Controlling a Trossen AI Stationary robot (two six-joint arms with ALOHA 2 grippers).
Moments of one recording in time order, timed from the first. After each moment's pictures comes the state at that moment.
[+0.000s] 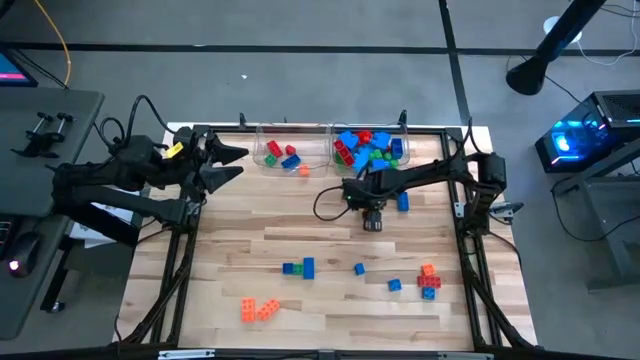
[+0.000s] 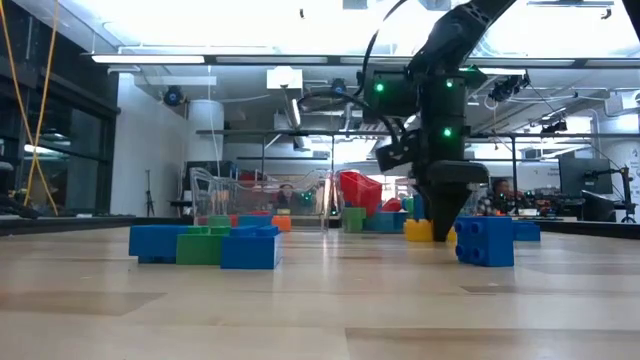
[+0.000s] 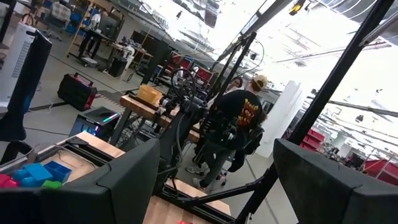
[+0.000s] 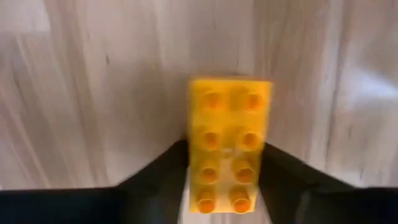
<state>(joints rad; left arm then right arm) -0.06 0.69 0.93 -0.06 -0.18 -0.46 -0.15 1.86 1.08 -0.70 0.11 -0.06</state>
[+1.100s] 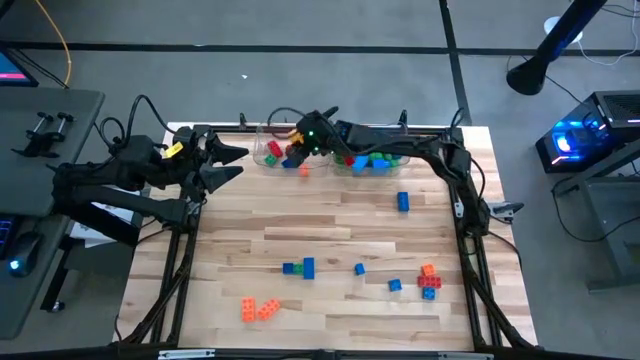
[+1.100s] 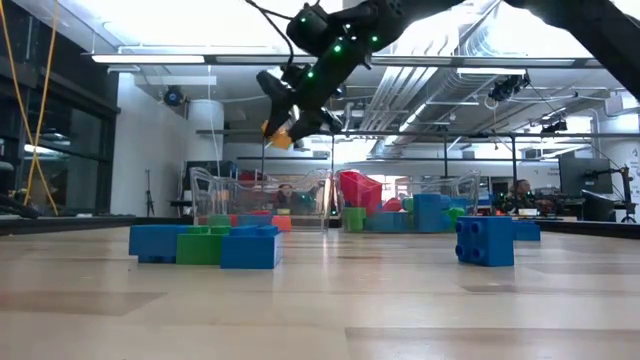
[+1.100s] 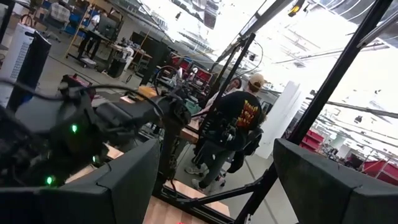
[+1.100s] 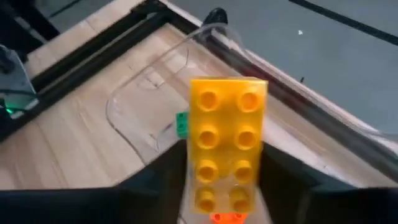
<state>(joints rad) -0.06 0.69 0.93 -0.06 -0.18 -0.46 -0.32 2.12 1.85 -0.41 0.16 0.39</state>
